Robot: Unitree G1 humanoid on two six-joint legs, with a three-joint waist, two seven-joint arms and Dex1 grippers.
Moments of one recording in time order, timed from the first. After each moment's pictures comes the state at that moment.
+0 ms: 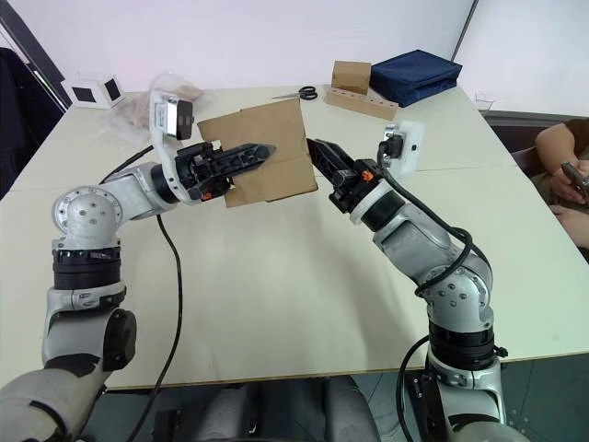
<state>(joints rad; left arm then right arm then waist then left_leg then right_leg) -0.84 0.41 0.19 0.06 -1.03 1.06 -0.89 -0.51 -0.34 -0.10 -0.46 1.16 0.71 -0.01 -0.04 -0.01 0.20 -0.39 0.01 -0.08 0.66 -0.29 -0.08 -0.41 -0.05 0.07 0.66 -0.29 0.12</state>
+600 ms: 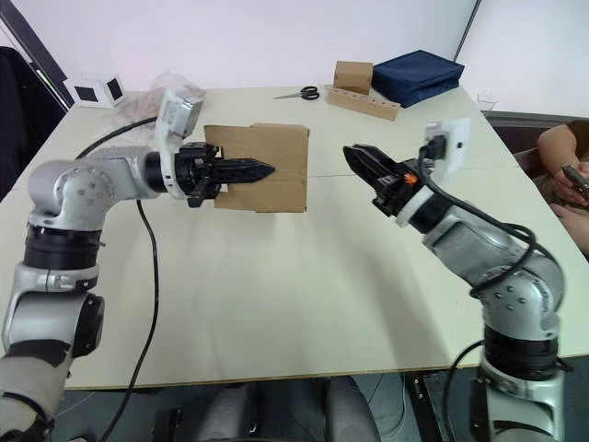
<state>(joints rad) -1.05 0.62 -0.13 0.16 -0.73 0.94 -1.20 -0.39 -0.73 -0.27 -0.48 1.13 0.80 0.23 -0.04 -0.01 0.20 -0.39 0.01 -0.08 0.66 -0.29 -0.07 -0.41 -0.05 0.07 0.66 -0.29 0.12</state>
